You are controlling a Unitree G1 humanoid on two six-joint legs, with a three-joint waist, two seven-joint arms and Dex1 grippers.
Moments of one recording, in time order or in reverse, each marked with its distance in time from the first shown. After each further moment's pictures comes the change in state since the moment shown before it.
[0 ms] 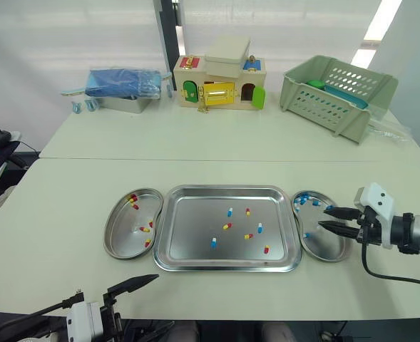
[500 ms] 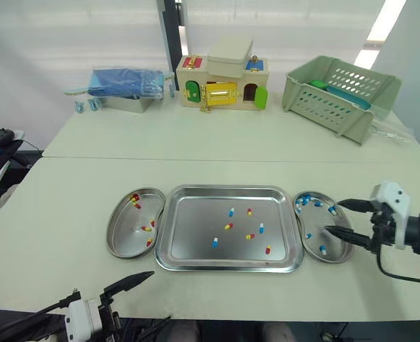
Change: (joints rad) left arm 0.010 -0.037 0.025 0.021 0.003 0.010 0.067; right arm 0.085 -0.055 -0.182 0.046 0.109 0.014 0.034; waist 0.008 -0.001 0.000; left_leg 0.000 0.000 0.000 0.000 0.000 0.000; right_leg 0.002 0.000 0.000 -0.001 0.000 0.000
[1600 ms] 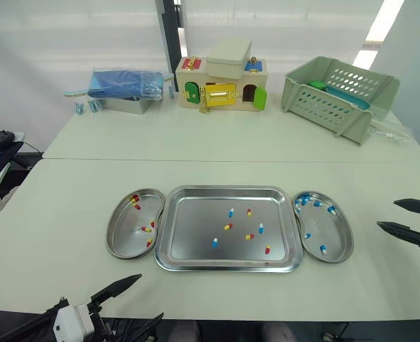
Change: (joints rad) left arm 0.069 -0.032 0.032 -0.028 0.008 0.002 0.043; right arm -0.007 -0.121 -0.065 0.315 -0.032 -0.231 0.119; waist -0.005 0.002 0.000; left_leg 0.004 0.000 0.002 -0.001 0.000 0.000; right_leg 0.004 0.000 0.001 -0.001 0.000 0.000
